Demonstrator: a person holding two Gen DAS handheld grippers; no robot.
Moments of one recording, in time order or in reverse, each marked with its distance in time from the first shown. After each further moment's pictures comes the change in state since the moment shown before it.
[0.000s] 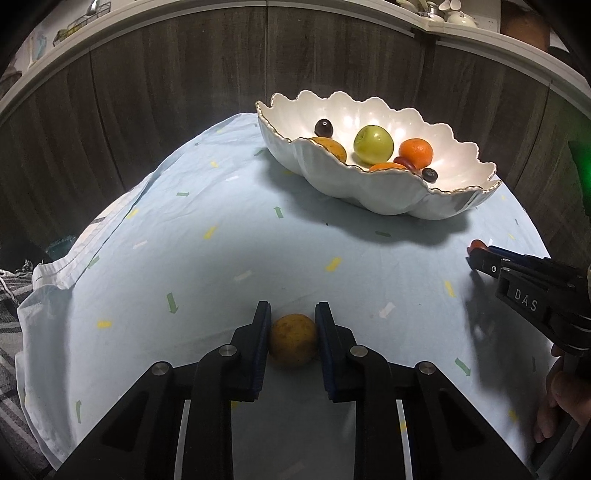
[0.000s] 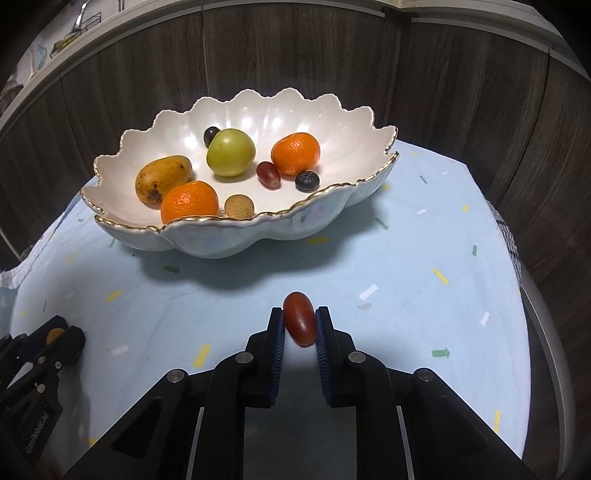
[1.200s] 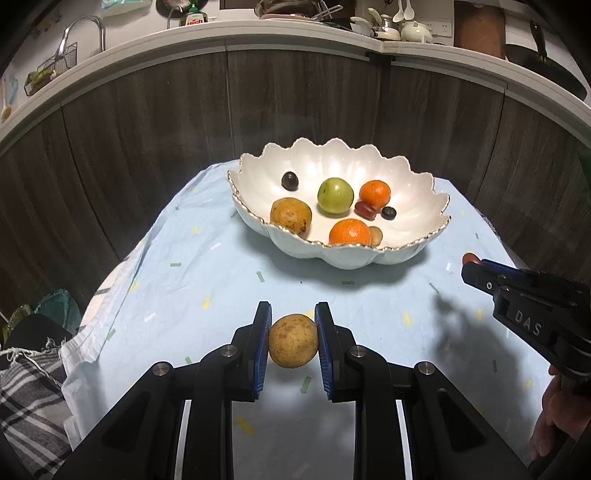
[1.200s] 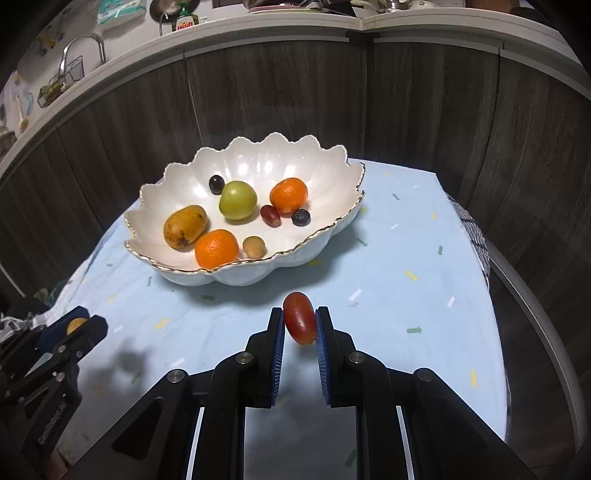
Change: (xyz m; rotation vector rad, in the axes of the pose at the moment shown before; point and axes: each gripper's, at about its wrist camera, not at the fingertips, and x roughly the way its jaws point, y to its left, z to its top) left arm -0.044 -0.002 0.040 0.130 -0.095 -0.087; right arm -0.065 0.001 0.004 0.136 -0.079 -0.004
